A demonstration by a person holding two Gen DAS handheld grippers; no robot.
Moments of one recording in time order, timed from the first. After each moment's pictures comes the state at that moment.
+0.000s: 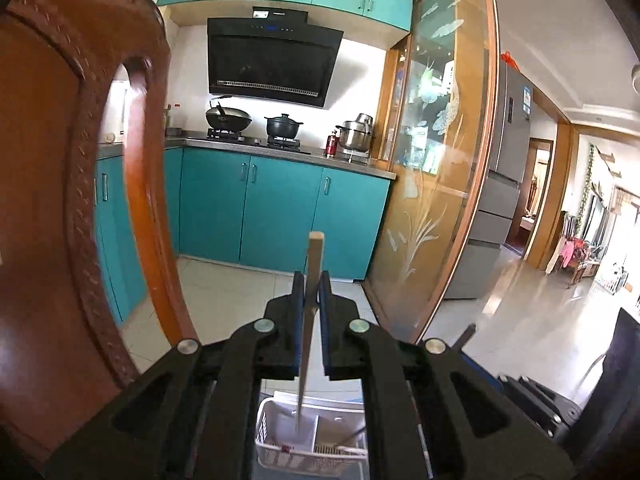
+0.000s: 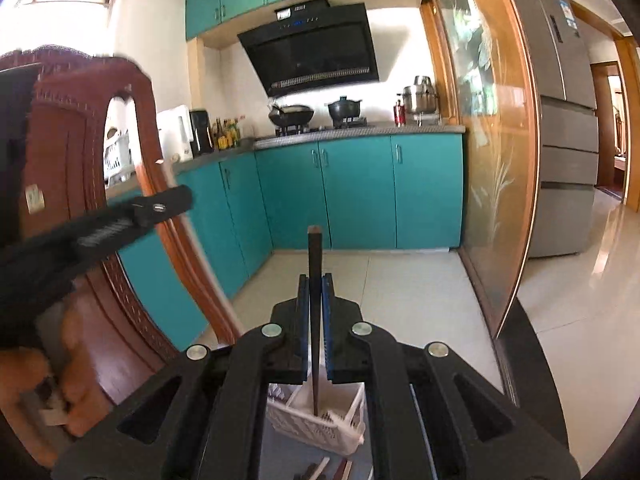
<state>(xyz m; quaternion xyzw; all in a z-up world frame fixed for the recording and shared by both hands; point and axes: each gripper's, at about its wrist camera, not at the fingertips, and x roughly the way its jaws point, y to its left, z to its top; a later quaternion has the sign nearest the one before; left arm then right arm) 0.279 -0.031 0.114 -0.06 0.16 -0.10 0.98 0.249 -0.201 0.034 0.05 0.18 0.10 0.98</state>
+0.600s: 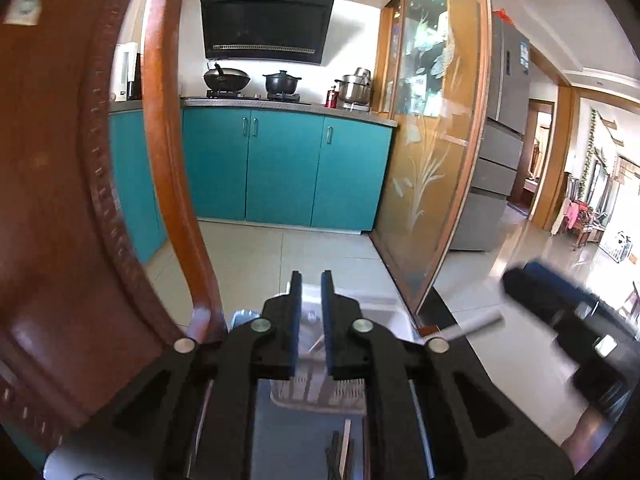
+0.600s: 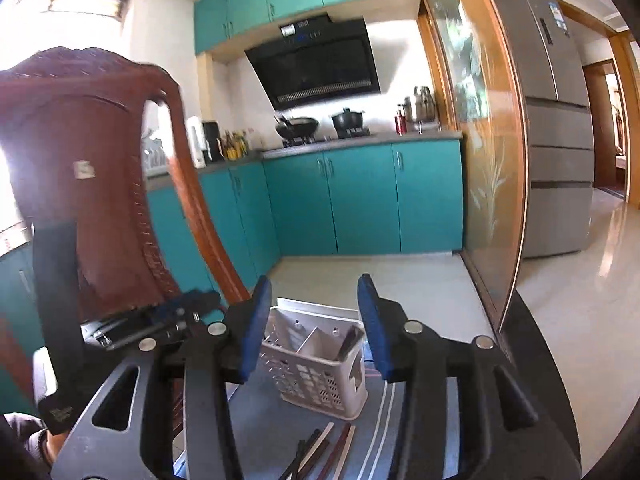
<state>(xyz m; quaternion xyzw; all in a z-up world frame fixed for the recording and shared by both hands) 0.233 -0.028 0.018 -0.03 0.21 -0.10 0.97 0.153 -0.221 0.012 0.06 0.13 0.12 0.98</state>
